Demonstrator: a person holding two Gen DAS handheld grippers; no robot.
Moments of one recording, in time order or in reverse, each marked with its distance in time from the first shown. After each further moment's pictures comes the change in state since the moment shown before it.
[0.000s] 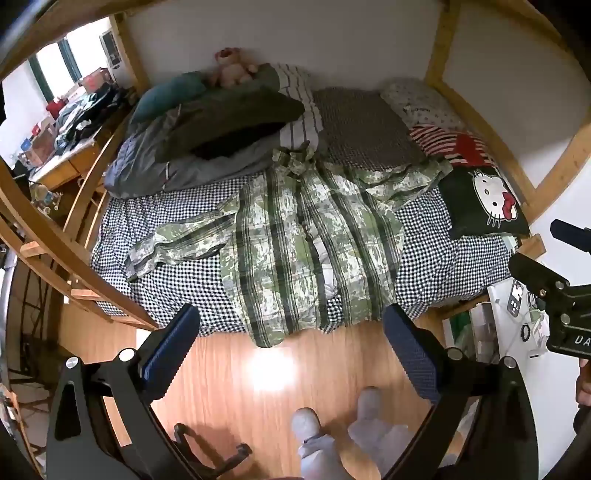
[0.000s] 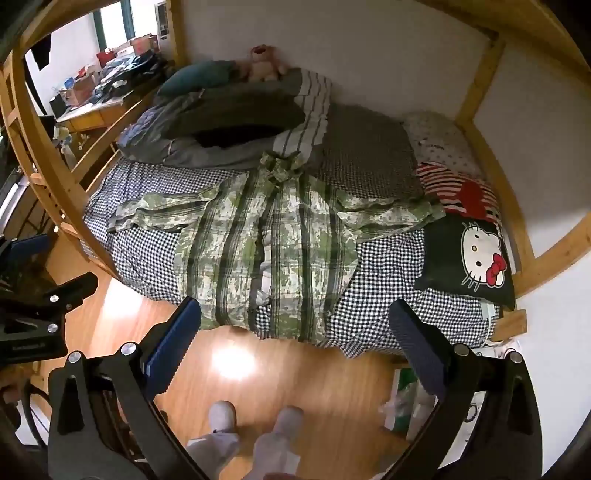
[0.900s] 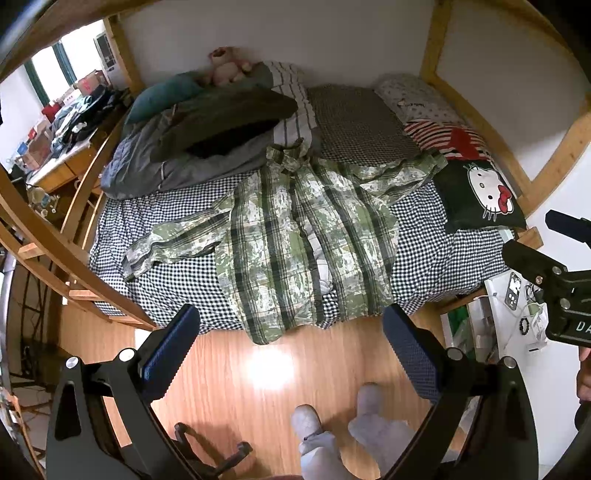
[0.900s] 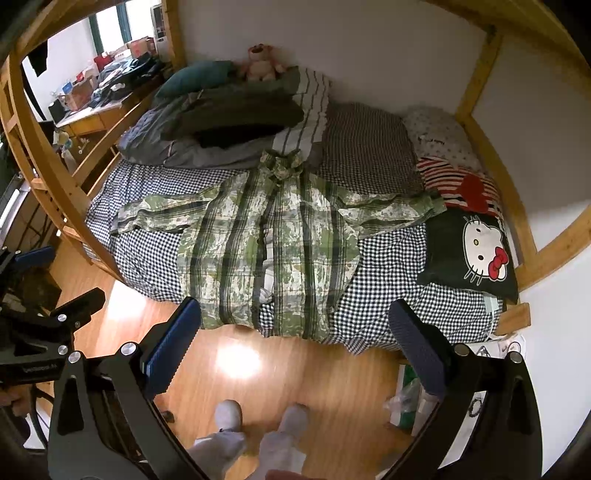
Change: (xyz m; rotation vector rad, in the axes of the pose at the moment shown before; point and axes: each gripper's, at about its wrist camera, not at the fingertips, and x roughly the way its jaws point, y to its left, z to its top) left arm -0.008 -0.005 -0.008 0.019 0.000 -0.012; right arm -0.006 -0.008 0.007 0.024 0.014 0.025
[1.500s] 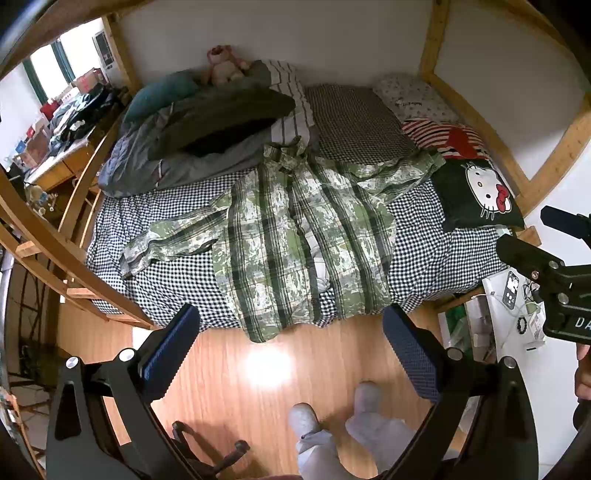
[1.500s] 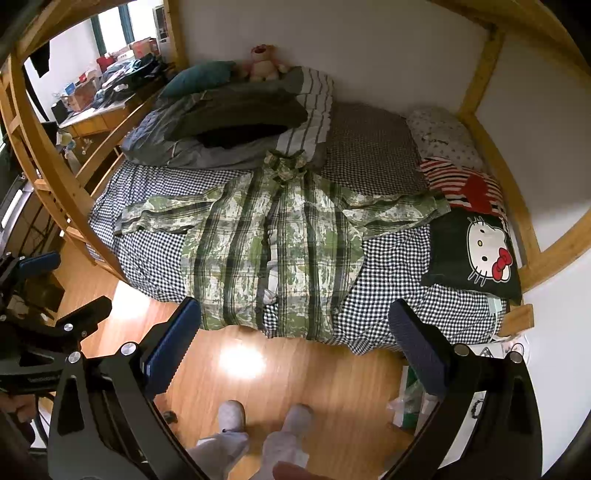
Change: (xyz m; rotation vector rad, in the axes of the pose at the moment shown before) left arm 0.003 -0.007 -0.001 0.001 0.007 -0.006; right arm 0.001 0.005 -0.004 0.000 -0.005 0.009
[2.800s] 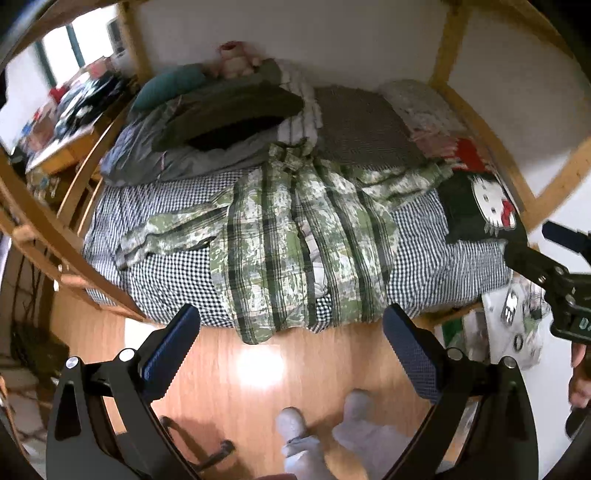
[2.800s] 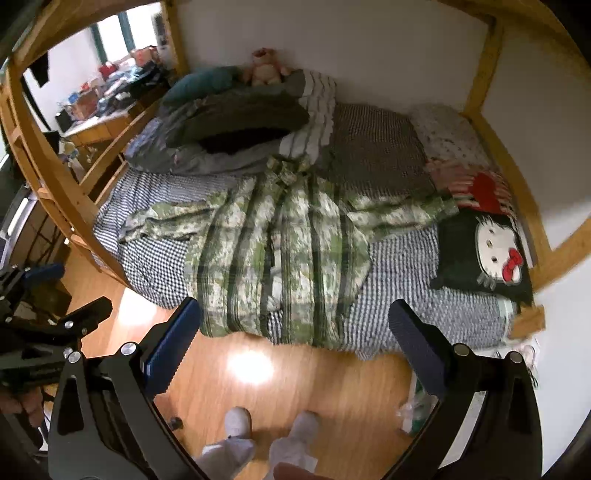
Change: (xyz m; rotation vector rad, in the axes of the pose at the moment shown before) left arm 0.019 0.002 0.002 -0.100 -0.009 0.006; right arm 0.013 -0.002 -0.001 -0.005 -0.044 0.061
